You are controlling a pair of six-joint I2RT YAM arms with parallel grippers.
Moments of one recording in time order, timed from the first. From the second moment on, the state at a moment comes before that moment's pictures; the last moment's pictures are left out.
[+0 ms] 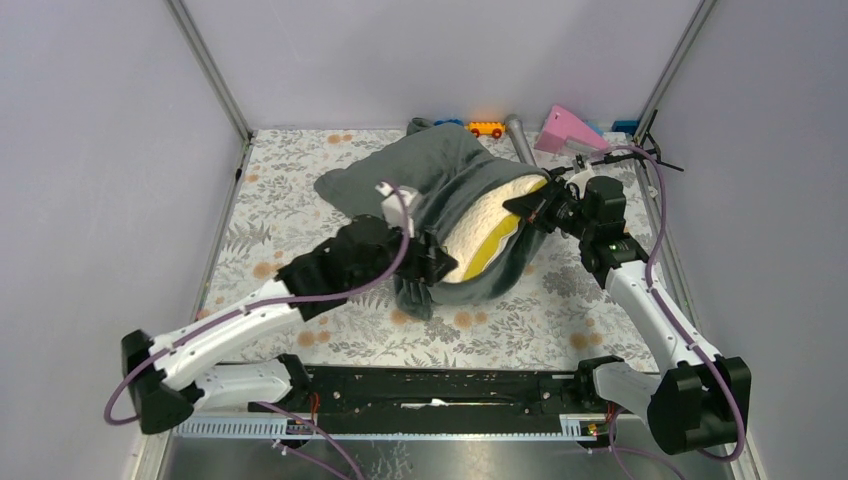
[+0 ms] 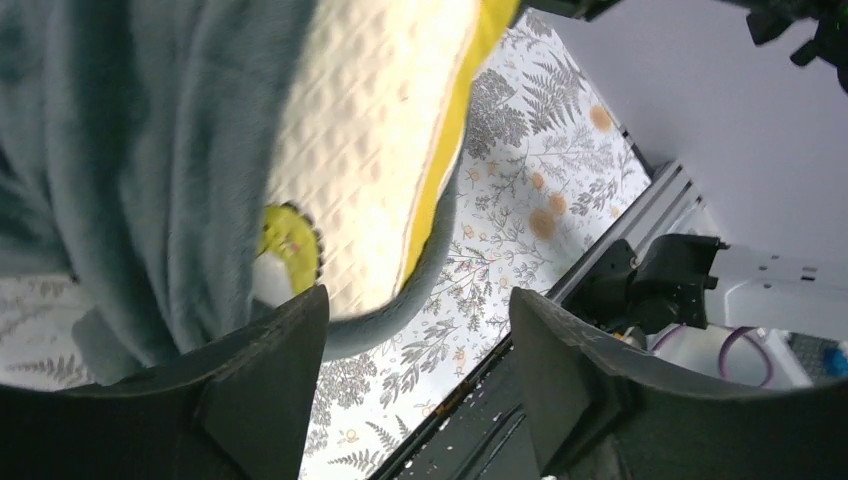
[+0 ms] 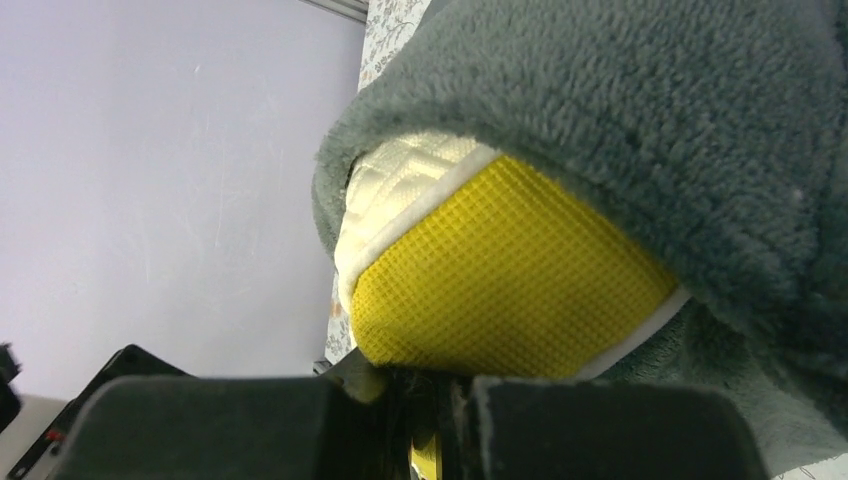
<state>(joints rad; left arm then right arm) -0.91 1.02 0.95 -0.30 -0.02 -0.56 0.17 1.11 0.80 -0.01 -0.49 0.89</state>
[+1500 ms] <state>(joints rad) -1.11 1.63 0.79 -0.04 -0.16 -0.50 0.20 1.16 0.95 -0.16 -0.42 0.91</state>
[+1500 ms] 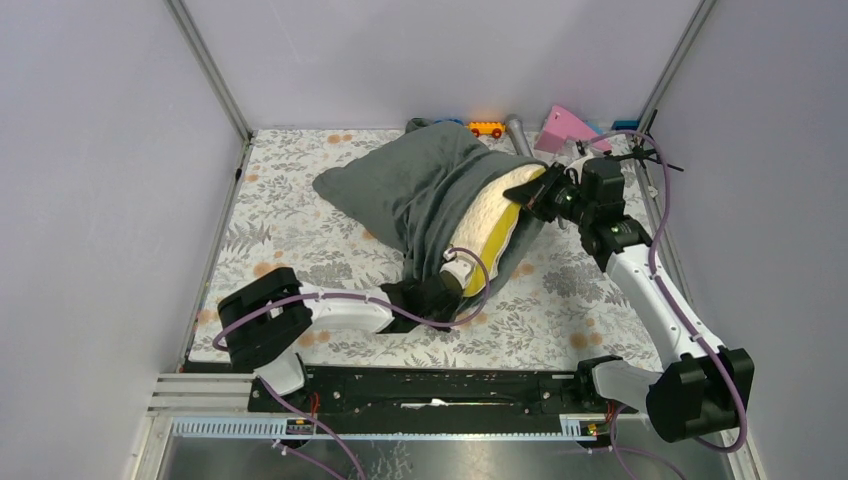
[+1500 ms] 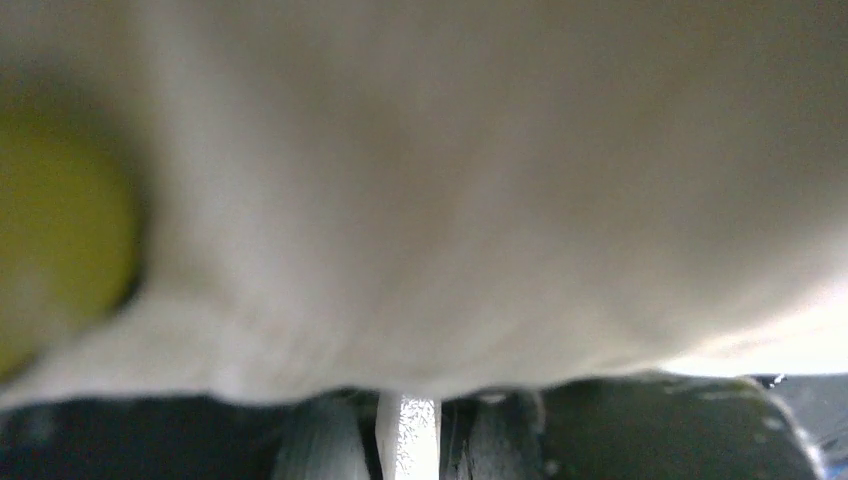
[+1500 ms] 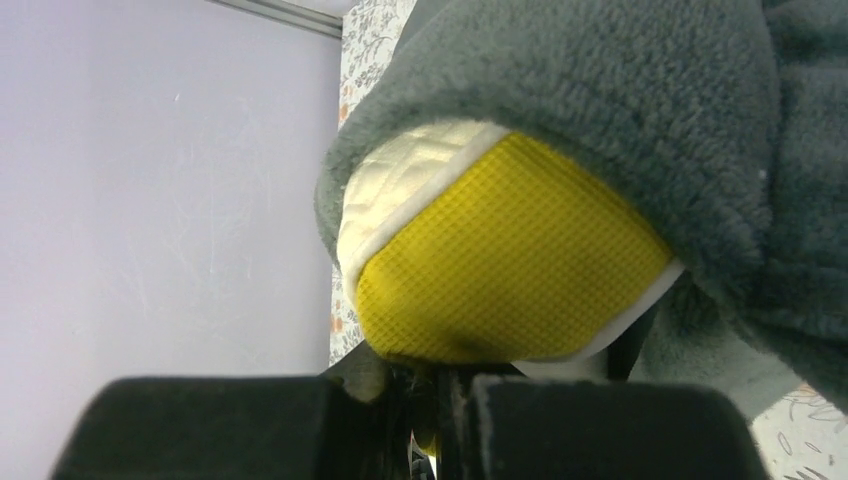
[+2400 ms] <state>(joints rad) -0.71 1.08 0.62 -0.31 -0.38 -0.74 0.15 1.09 1.06 -0.34 -0.36 0.77</state>
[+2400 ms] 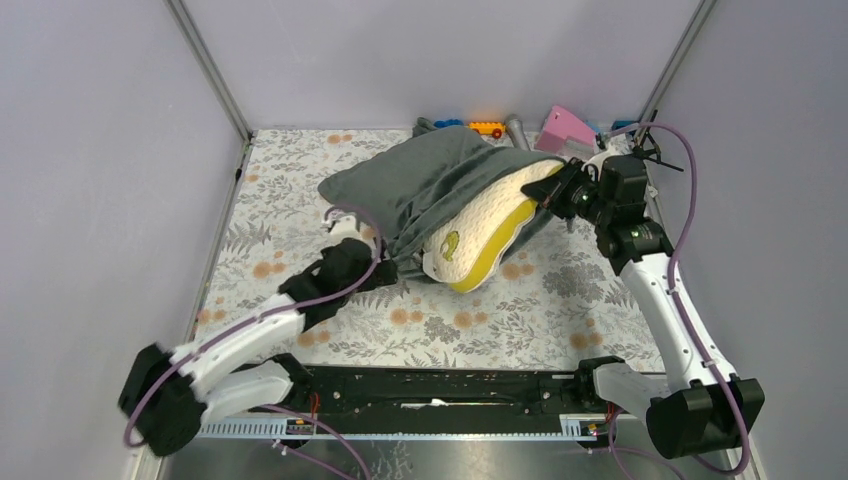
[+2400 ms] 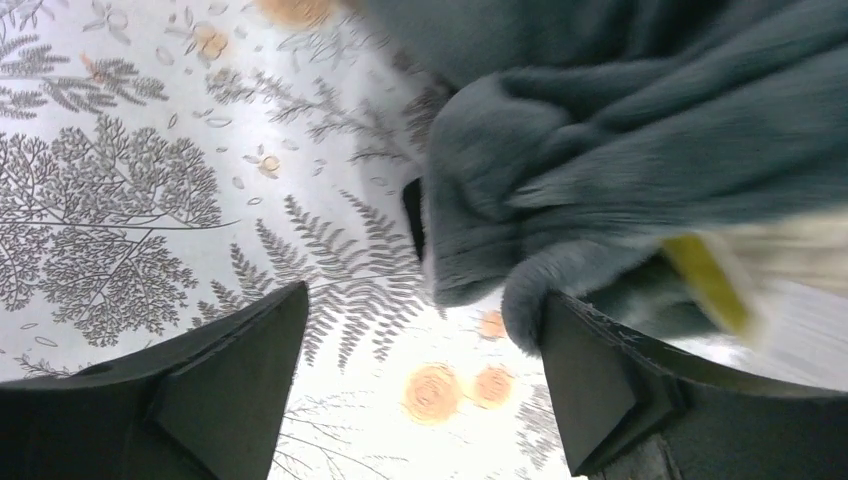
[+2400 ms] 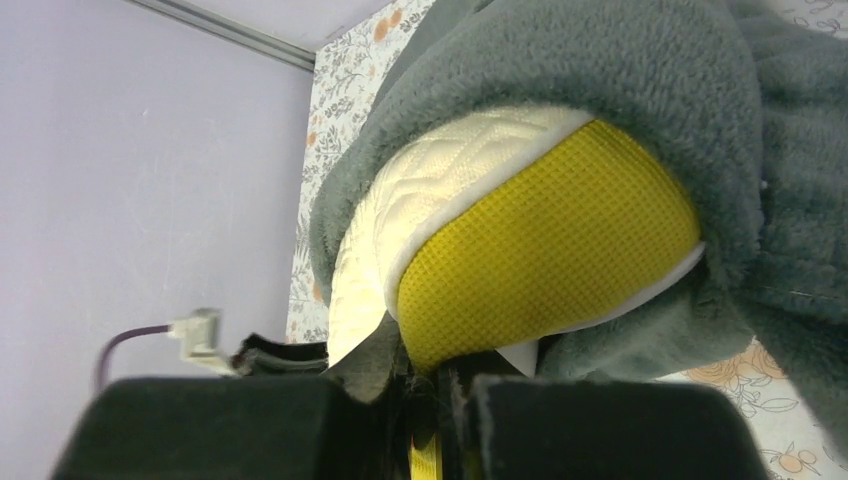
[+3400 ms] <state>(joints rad) -0.74 1.25 0.96 -0.11 -0.03 -0.51 0.19 1.07 0.81 -0.13 -0.64 0.67</state>
